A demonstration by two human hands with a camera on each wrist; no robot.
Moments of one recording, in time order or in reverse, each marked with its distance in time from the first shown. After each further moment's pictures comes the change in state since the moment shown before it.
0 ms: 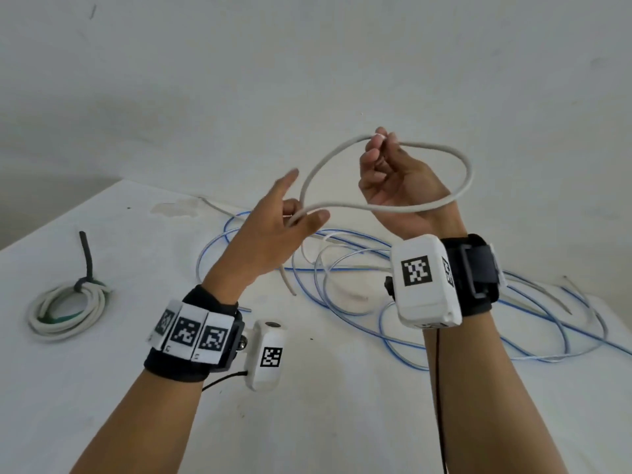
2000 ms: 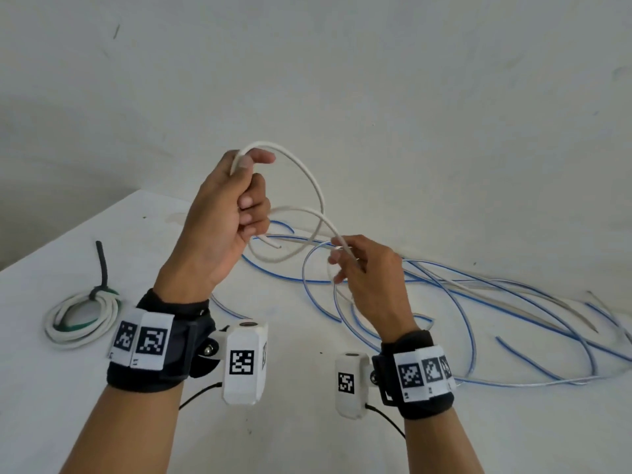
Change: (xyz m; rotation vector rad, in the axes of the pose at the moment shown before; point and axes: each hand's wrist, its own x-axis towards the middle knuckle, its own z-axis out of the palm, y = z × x) left_hand -0.002 0.021 -0.050 -0.604 0.131 0.042; right_hand -0.034 0.092 -0.058 -1.327 0.120 -0.372
